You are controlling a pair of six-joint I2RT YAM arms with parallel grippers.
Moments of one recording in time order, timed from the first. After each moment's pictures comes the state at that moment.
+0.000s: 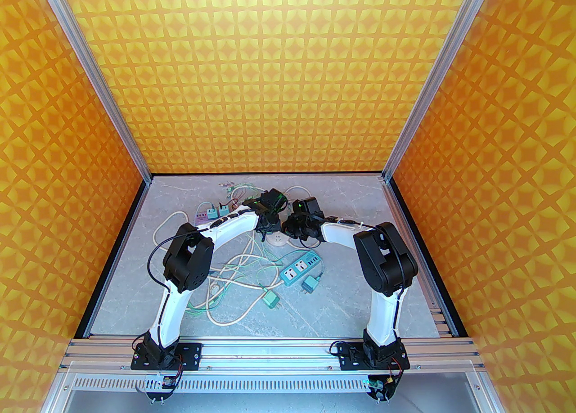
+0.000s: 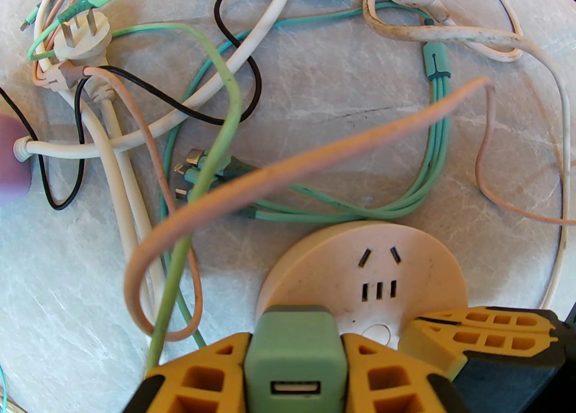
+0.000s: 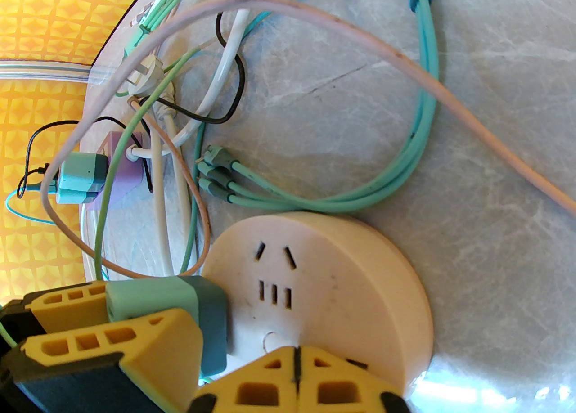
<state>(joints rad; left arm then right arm) -0.69 2.20 1.82 -0.73 -0.19 -0.63 0.39 1.96 1.16 -0.08 -0.39 0.68</state>
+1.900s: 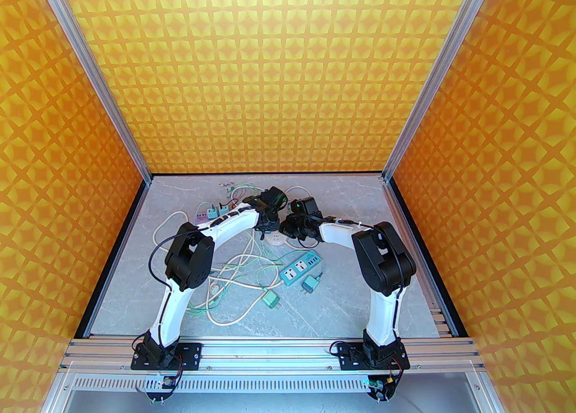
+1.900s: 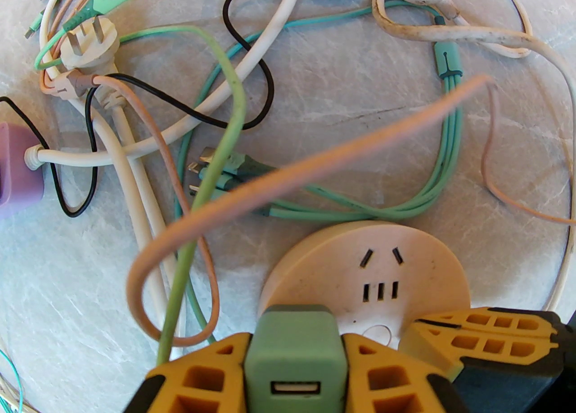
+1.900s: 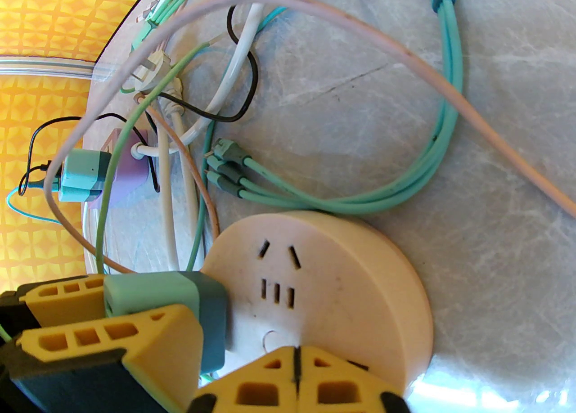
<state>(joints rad) -0.68 2.22 1.87 -0.80 -0.20 -0.59 0.40 1.97 1.17 -0.07 -0.39 0.68</state>
